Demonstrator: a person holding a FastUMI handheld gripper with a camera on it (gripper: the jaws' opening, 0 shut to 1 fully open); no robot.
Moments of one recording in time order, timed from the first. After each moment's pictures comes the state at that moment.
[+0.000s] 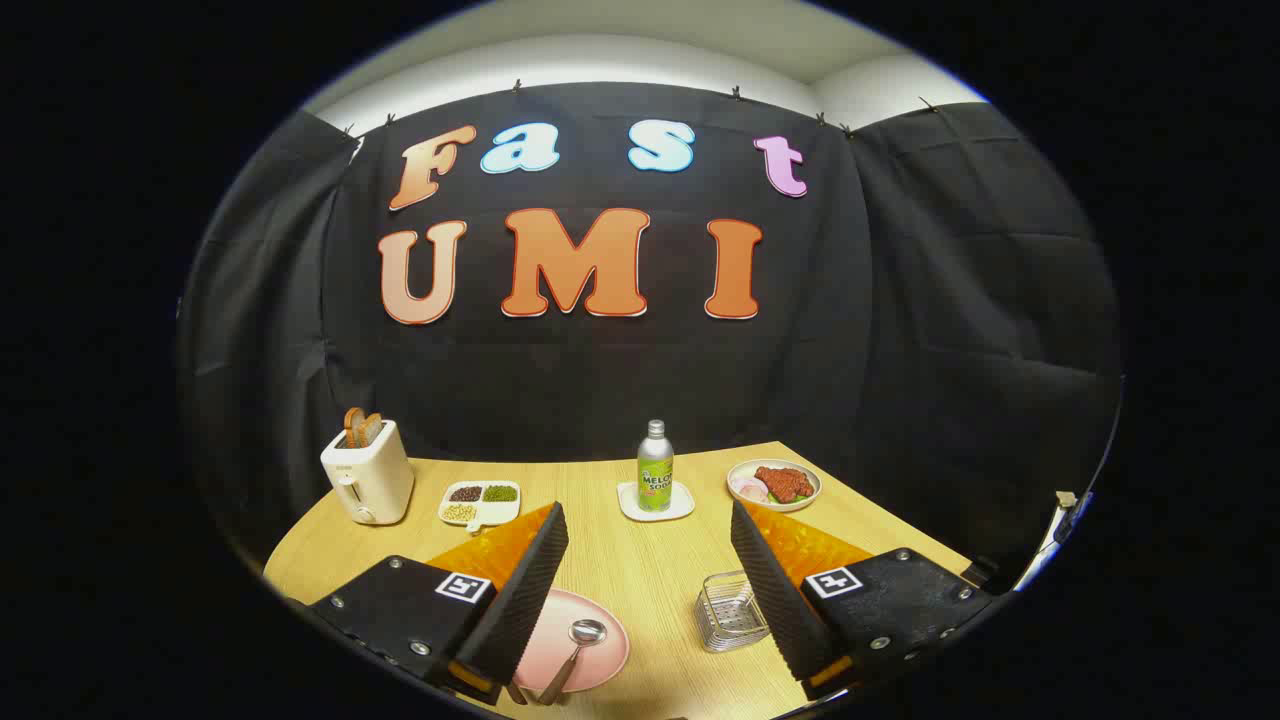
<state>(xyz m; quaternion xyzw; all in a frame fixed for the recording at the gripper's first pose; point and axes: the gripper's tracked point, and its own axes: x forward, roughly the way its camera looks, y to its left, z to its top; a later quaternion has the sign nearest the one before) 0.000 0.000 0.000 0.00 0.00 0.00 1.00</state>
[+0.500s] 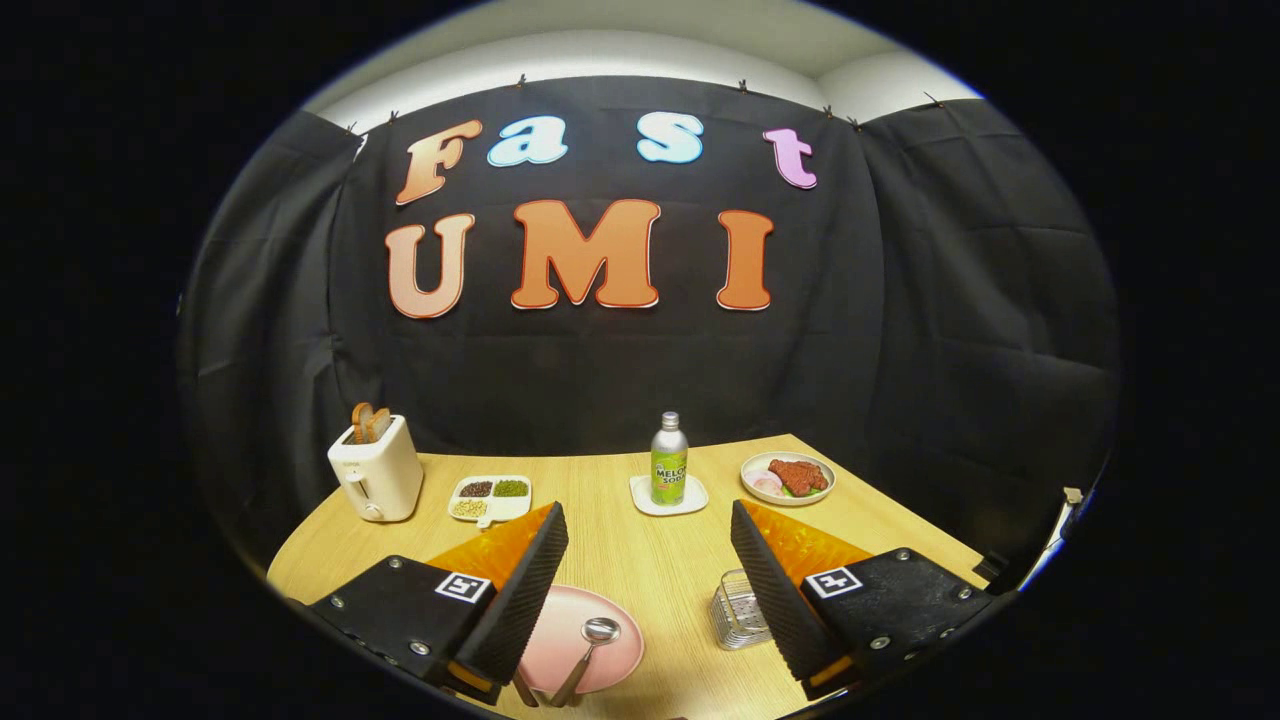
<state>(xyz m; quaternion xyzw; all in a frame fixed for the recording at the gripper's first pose) 0.006 0.016 -0.009 0.00 0.01 0.01 1.00</state>
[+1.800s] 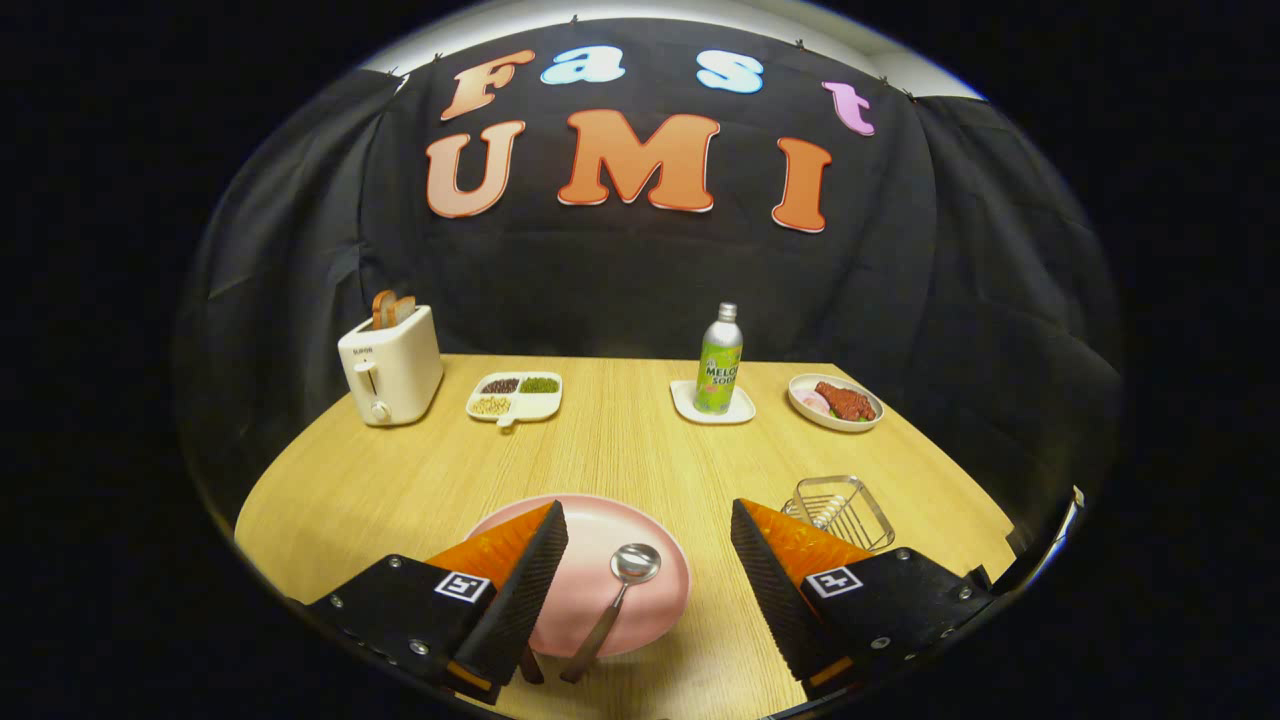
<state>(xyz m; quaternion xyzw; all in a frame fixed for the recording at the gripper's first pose) 0.015 0.065 -0.143 -0.05 0.13 0.05 0.99</state>
